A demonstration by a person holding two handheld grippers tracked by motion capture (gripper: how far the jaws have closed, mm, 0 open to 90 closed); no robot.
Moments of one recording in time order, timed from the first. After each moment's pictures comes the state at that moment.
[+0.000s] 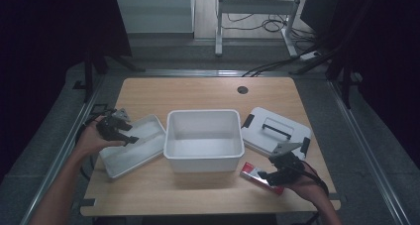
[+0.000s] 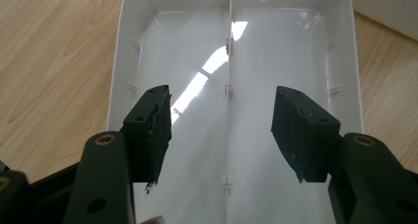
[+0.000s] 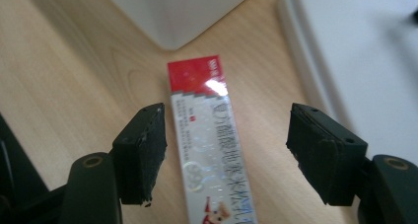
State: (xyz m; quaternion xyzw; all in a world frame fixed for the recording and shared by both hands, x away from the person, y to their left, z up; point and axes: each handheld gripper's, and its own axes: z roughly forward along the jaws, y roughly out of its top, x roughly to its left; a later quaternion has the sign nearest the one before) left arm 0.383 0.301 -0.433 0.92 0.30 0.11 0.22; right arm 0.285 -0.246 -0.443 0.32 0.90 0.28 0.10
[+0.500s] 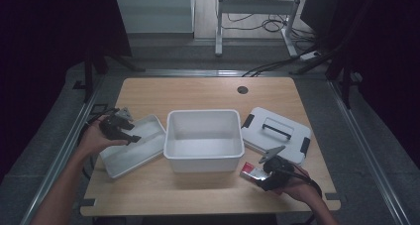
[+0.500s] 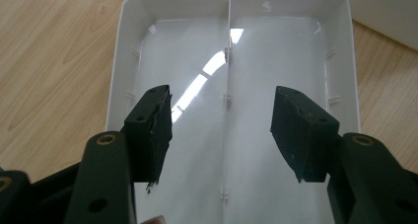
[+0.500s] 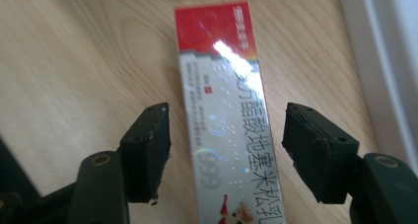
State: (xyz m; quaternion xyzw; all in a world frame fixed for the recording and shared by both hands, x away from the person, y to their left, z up) left arm 0.386 0.293 -0.433 0.92 0.30 0.11 0.22; right arm 0.290 -0.229 -0.470 0.30 0.93 0.20 0.08
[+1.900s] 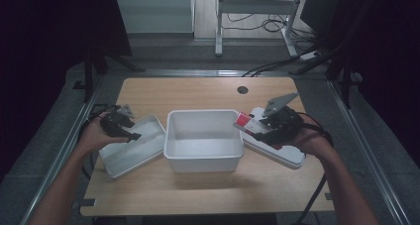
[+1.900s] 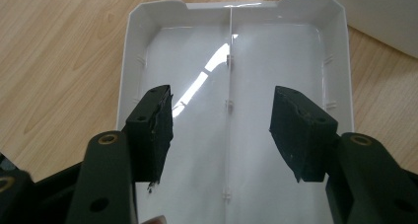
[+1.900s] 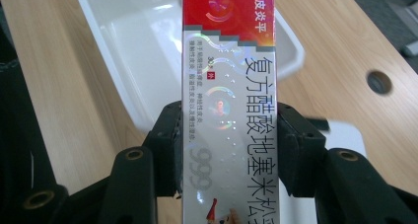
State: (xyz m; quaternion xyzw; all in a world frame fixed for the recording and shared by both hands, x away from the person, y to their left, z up) left arm 0.389 0.287 -0.422 0.92 0.30 0.11 0.21; right arm 0.340 -0.204 -0.309 0.18 0.93 0.29 0.13
